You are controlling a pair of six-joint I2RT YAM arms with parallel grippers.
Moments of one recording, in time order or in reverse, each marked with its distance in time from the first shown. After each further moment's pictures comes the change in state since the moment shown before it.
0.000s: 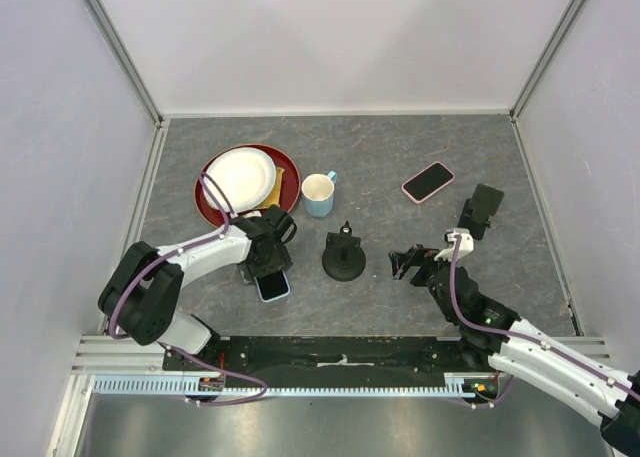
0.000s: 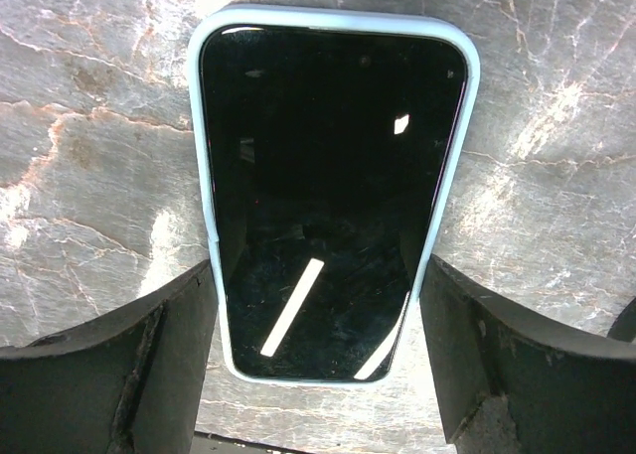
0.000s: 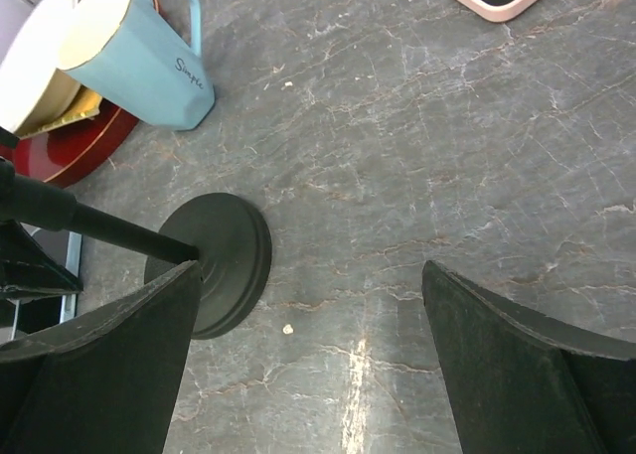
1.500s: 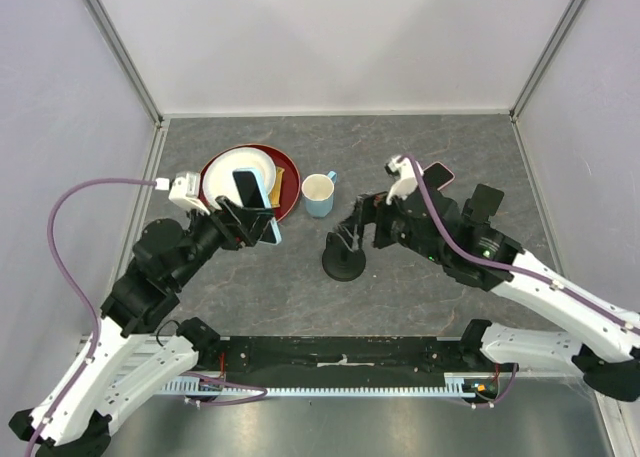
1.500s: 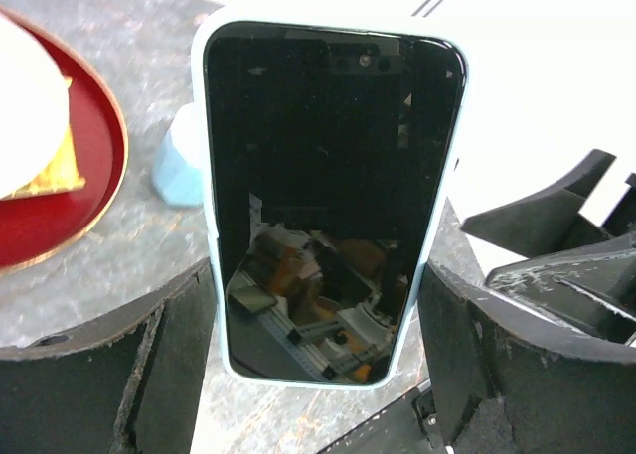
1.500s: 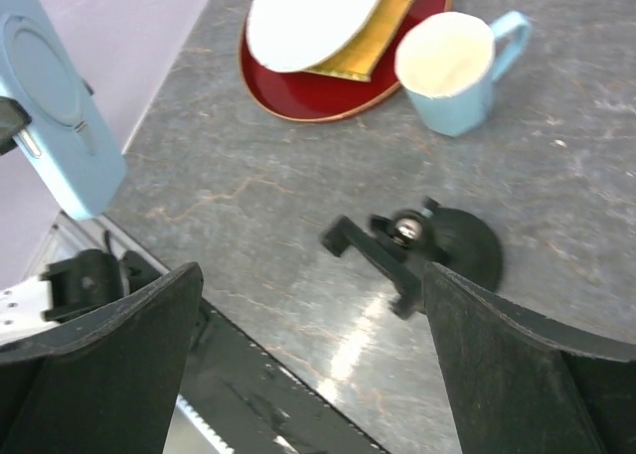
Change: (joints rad) left arm 0.001 -0.953 0.055 0.249 0.145 0.363; right arm 0.095 0.537 0.959 -0.513 -0.348 -0.085
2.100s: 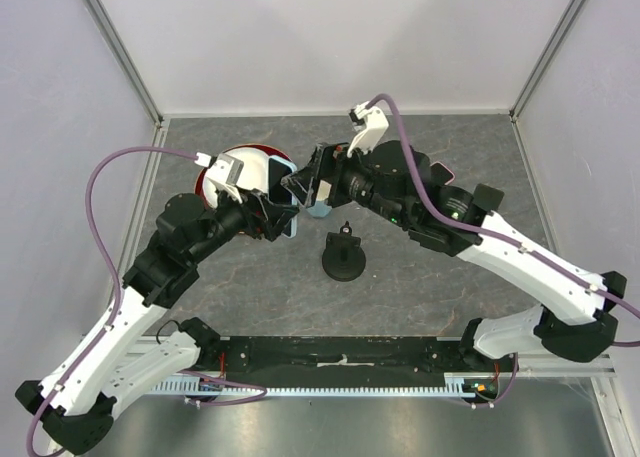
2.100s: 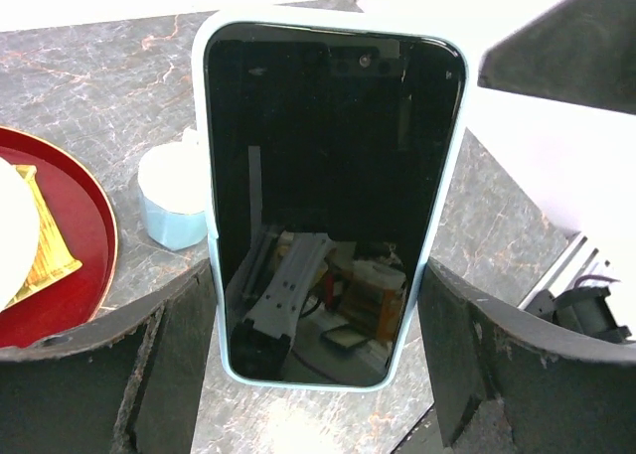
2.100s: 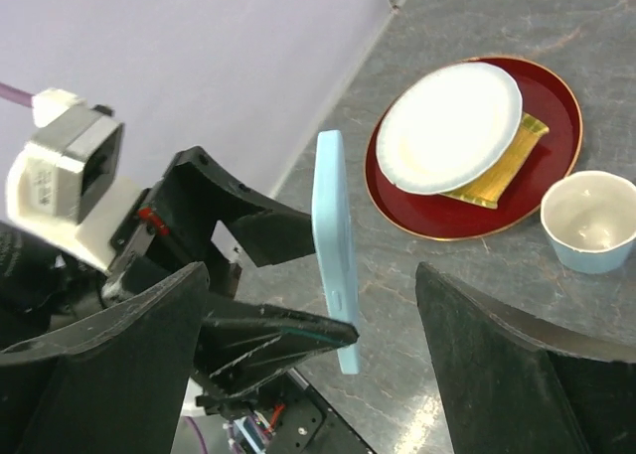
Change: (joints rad) left arm 0.000 0.219 0.111 0.132 0.206 0.305; right arm 0.080 0.349 0.519 0.058 0.008 0.054
